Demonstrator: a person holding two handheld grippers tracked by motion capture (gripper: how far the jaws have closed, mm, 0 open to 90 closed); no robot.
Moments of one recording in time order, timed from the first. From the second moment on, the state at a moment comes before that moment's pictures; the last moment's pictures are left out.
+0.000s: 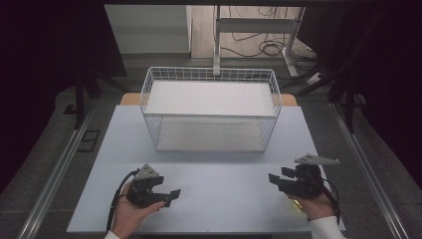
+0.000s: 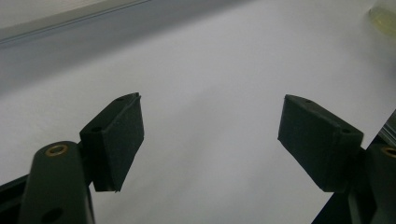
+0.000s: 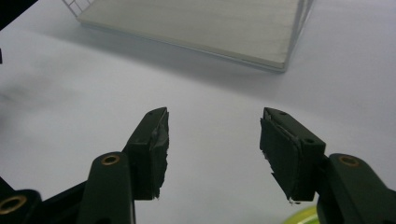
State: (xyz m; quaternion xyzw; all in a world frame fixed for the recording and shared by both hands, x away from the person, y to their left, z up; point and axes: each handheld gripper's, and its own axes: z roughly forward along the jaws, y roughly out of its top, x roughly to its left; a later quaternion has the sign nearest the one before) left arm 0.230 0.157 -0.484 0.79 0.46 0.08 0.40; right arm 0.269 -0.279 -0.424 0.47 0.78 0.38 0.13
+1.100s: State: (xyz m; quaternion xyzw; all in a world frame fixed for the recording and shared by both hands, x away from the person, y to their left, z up) left arm 0.233 0.154 -0.486 0.79 0.46 0.07 0.39; right arm 0.262 -0.342 -0.416 0.51 0.77 0.36 0.15
